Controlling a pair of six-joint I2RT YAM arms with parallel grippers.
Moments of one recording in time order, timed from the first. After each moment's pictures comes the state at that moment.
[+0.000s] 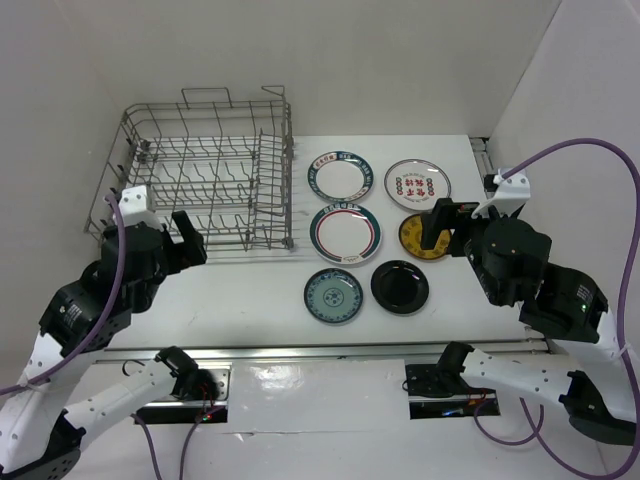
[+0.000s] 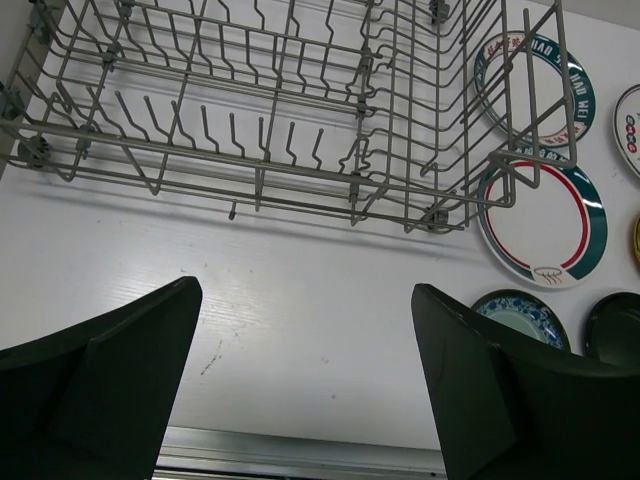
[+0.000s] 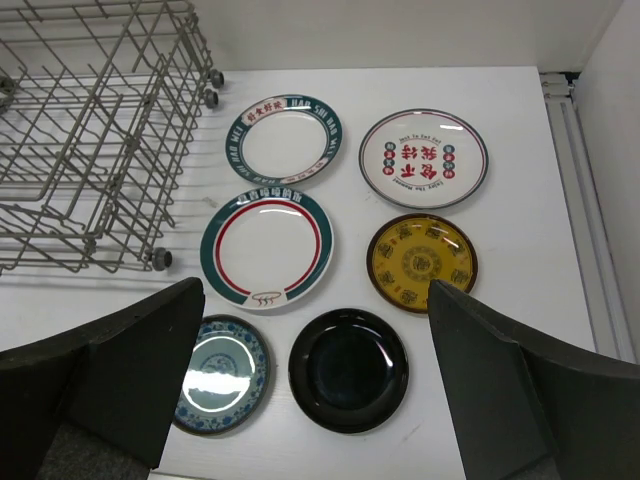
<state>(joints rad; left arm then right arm) -0.59 0.73 1.25 -1.04 -0.62 -0.52 0.92 0.80 1.42 -0.92 0.80 0.33</state>
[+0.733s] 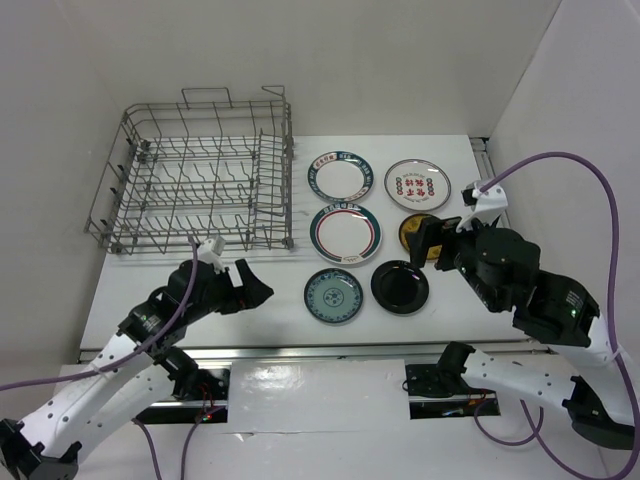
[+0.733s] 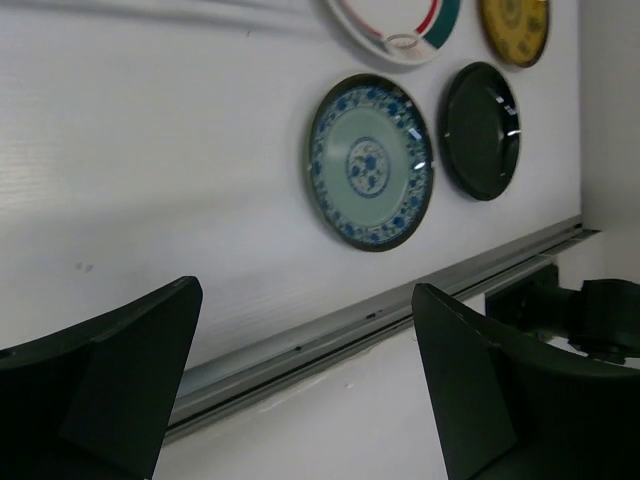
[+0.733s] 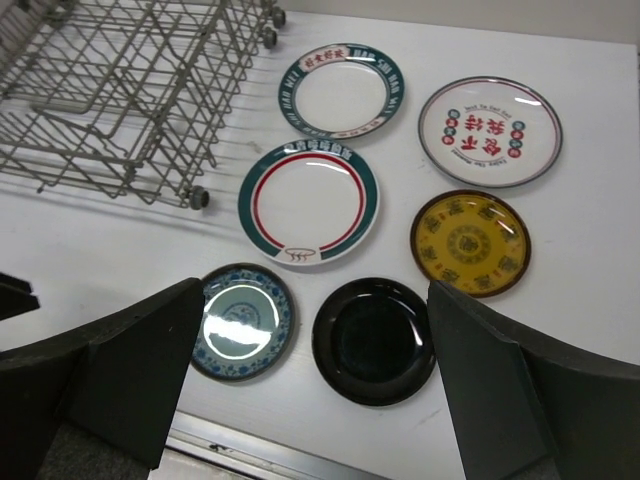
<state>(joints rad) -0.59 0.57 0.55 -0.56 0.02 -0.79 0.92 0.74 1.31 -0.90 0.63 0.31</state>
